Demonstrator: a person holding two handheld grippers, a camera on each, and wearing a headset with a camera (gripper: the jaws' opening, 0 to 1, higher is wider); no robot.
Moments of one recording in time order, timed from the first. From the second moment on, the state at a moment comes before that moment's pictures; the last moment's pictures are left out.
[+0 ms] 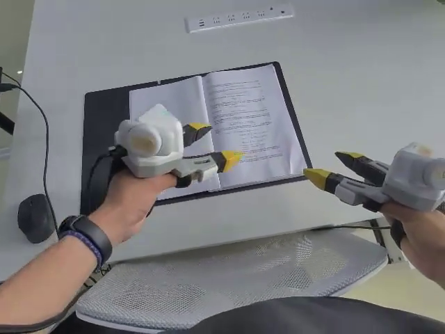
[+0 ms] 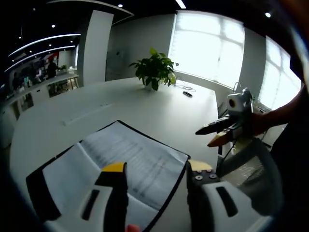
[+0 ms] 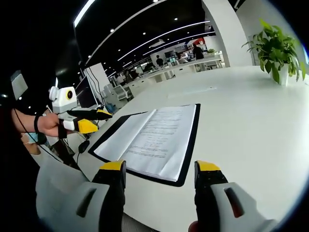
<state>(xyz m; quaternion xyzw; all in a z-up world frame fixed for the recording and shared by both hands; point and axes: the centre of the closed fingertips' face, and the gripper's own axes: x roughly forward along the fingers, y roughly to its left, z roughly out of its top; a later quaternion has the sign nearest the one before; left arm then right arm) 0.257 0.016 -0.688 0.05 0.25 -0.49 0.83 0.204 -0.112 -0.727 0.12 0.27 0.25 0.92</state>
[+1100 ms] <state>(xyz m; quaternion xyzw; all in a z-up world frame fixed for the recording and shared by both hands) 0.252 -0.086 -0.807 0.11 0.34 -0.46 0.82 0.199 -0.134 -0.734 0.15 0.28 0.23 0.92</state>
